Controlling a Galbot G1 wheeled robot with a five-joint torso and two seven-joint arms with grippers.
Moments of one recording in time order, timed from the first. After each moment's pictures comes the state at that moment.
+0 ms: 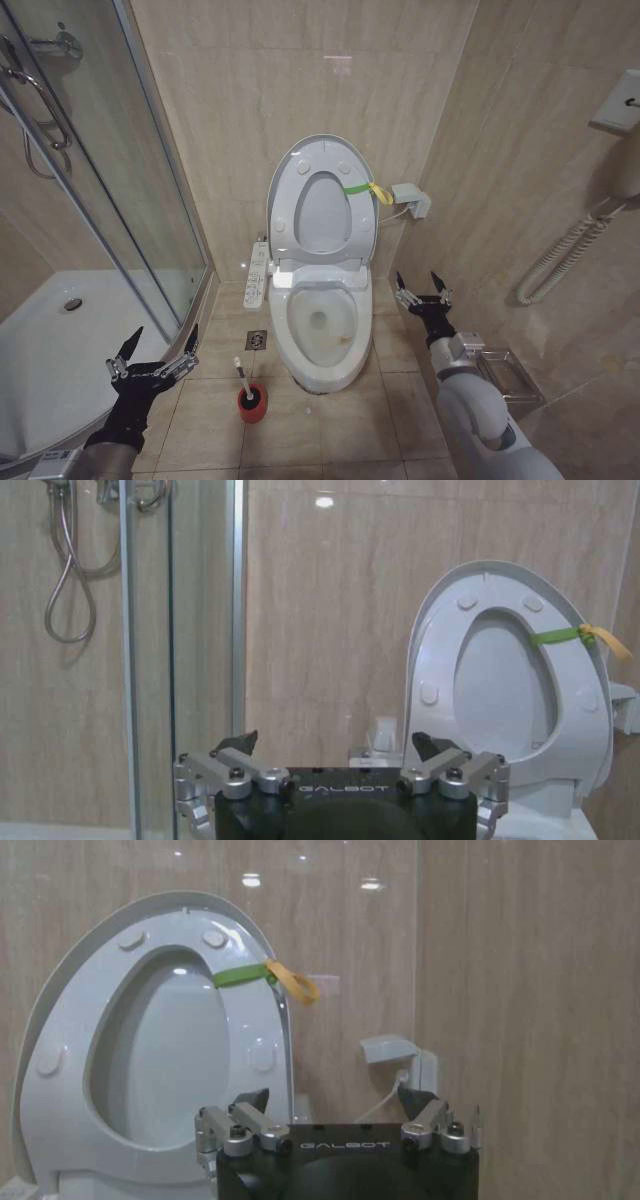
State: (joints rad) left arm 1.85 -1.18 -0.71 -2.44 -0.43 0.00 -0.18; right arm -1.30 1.19 0.48 2.02 0.34 -0.04 0.27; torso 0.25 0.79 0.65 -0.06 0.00
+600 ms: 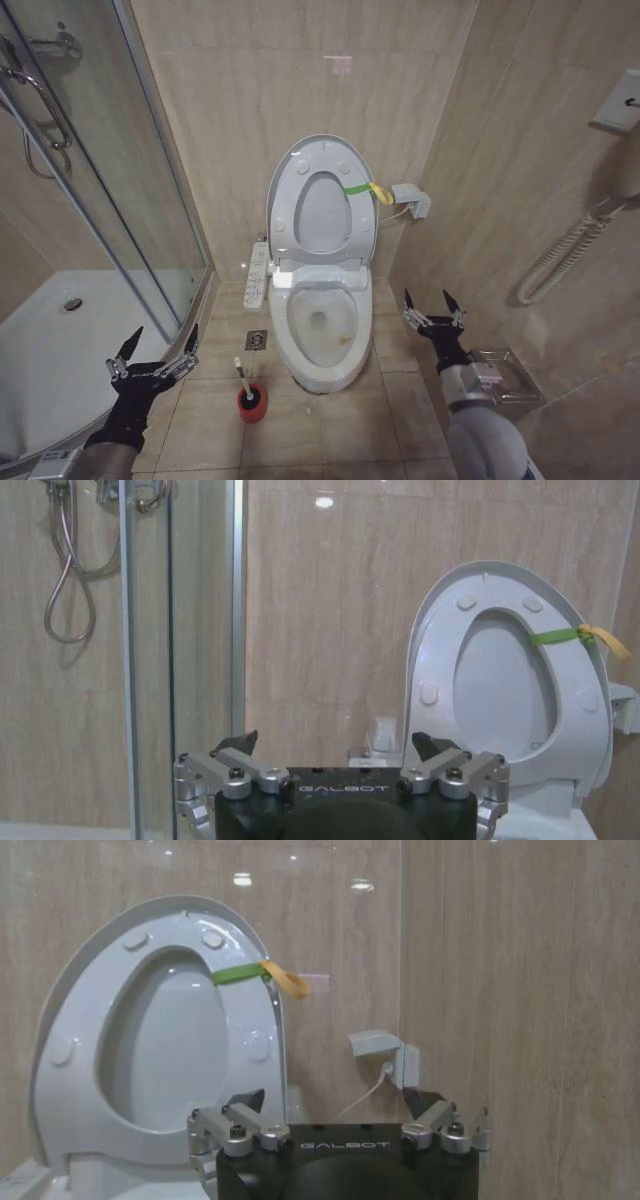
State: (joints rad) left arm 1.85 -1.18 -0.71 -2.44 -0.43 0.00 -0.18; right arm -1.46 1.25 0.52 2.12 0.28 0.01 0.25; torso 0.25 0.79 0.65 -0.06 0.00
